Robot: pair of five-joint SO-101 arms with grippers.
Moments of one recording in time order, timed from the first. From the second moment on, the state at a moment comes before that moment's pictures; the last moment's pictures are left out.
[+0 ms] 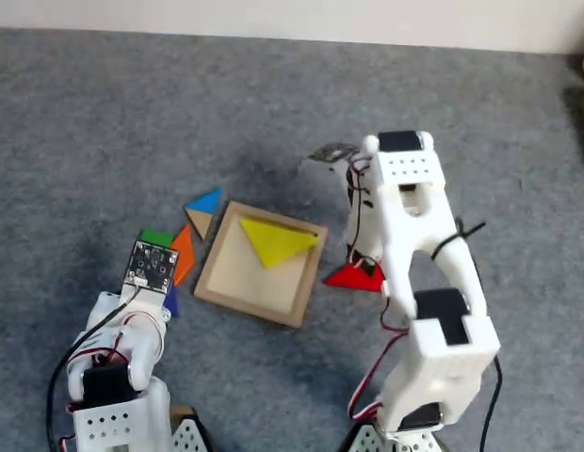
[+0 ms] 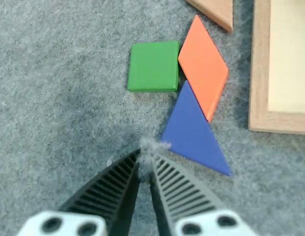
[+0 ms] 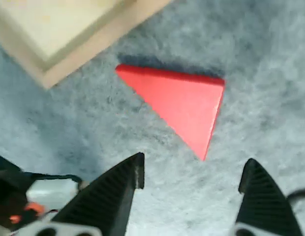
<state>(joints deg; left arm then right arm) -16.8 -104.0 96.0 67.9 -21.1 -12.1 12.8 -1.4 97.1 41.1</state>
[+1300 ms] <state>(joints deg) -16.8 -104.0 96.0 66.5 -21.1 -13.8 15.2 21.7 66.0 50.2</state>
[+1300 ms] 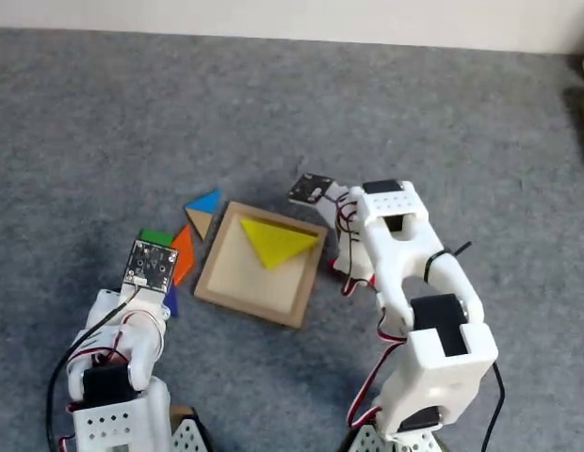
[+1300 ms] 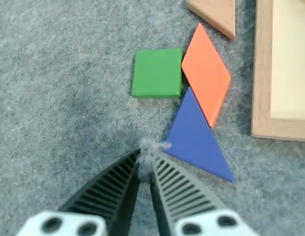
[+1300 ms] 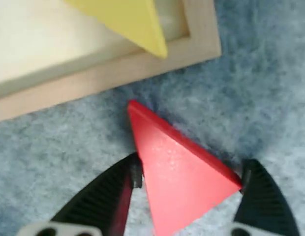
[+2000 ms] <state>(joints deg) -16.8 -104.0 96.0 66.5 -21.1 -24.8 4.0 18.7 67.0 18.7</state>
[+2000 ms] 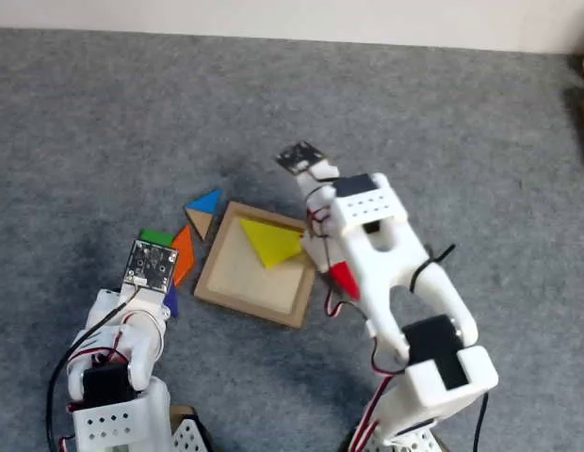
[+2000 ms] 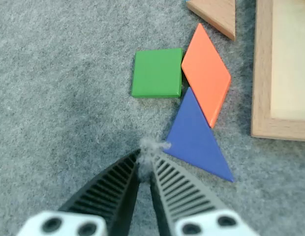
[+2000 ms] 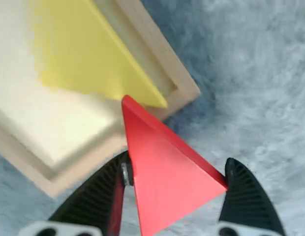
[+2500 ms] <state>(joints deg) -16.8 -104.0 96.0 66.5 -21.1 -37.4 12.5 6.3 67.0 -17.5</state>
